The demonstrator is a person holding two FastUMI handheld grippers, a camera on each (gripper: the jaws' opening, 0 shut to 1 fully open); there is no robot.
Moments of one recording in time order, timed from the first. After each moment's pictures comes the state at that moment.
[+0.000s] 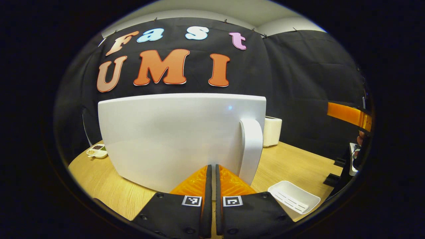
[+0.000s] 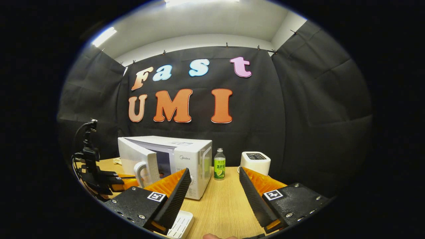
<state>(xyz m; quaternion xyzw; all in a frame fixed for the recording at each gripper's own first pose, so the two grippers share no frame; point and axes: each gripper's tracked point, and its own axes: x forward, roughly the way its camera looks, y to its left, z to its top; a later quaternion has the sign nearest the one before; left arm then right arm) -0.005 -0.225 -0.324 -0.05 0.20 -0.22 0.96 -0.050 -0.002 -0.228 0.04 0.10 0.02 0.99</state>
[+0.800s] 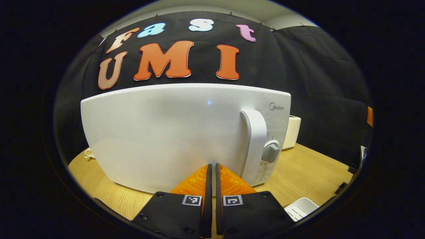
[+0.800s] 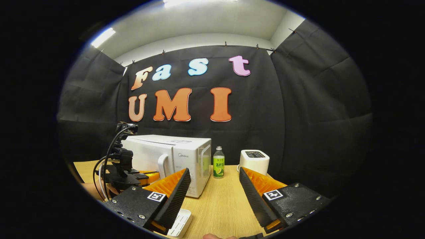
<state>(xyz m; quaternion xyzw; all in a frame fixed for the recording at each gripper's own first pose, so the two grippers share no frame) 0.053 -0.255 -0.341 -0.04 0.21 -0.17 0.96 -0.055 -0.016 -0.225 0.04 0.10 0.01 0.99</state>
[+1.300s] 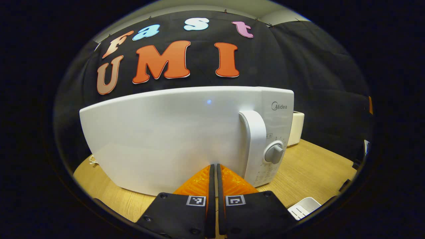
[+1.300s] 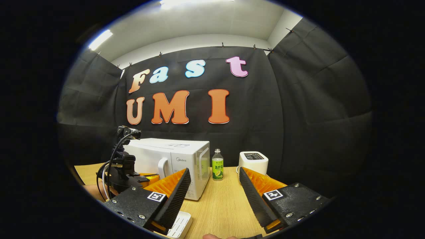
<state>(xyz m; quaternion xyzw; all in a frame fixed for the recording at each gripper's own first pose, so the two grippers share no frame) 0.062 -0.241 -0.321 0.00 0.21 -0.16 0.97 -0.047 -0.020 -0.209 0.05 0.10 0.01 0.99</state>
